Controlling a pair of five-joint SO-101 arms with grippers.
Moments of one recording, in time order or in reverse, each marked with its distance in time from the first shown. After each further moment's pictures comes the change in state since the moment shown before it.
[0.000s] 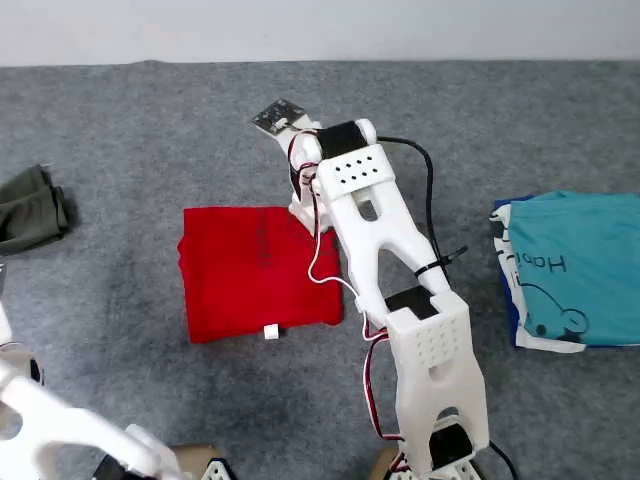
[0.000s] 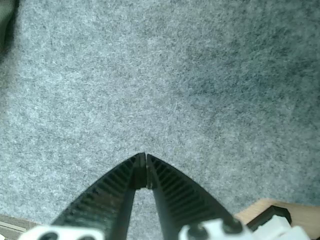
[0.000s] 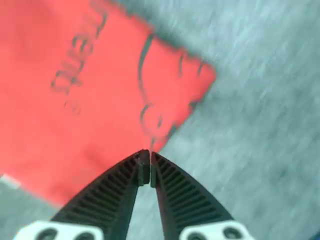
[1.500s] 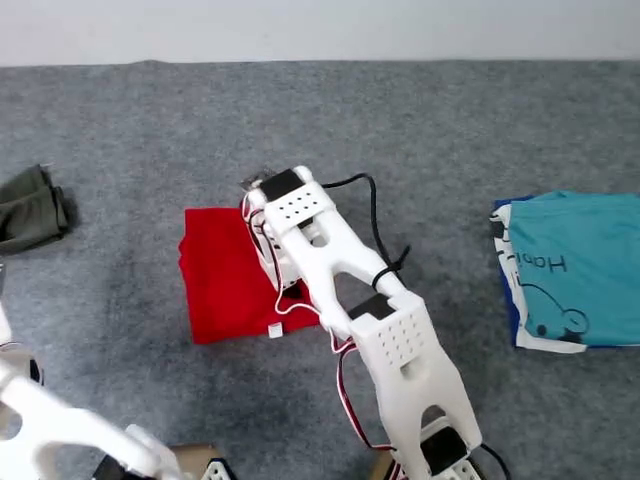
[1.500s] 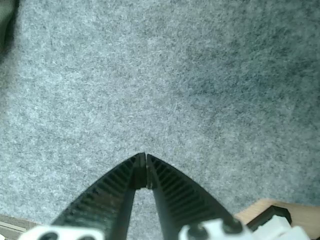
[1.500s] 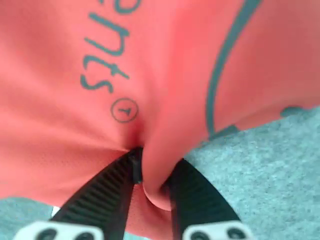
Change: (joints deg) left arm 0.0 0.0 0.0 0.0 0.0; right arm -9.3 10.5 8.2 -0.8 -17.9
